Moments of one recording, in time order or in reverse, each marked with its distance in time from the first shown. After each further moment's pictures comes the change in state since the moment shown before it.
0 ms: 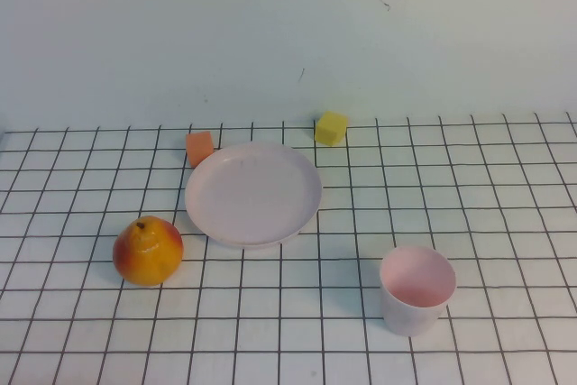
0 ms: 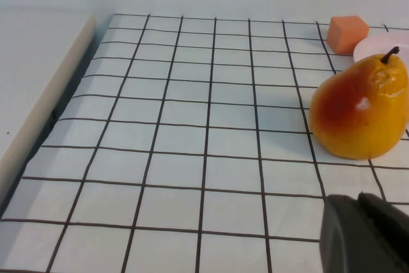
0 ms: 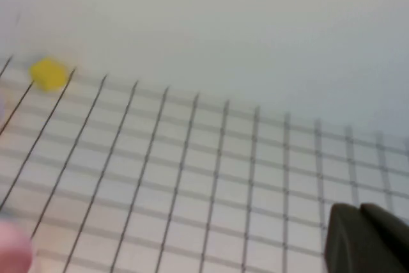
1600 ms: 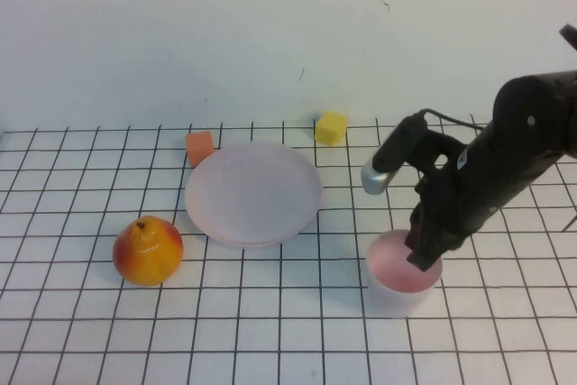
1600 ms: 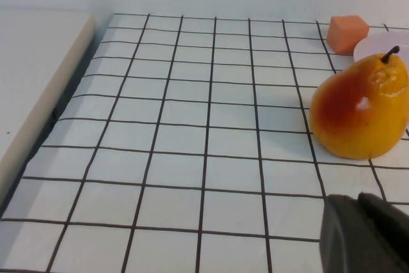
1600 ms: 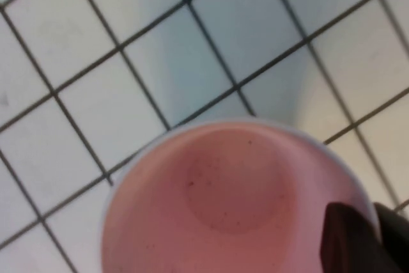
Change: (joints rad) right arm 0.498 0.907 -0.185 0.102 0.004 -0.327; left arm 0.000 0.000 0.000 0.000 0.000 0.000
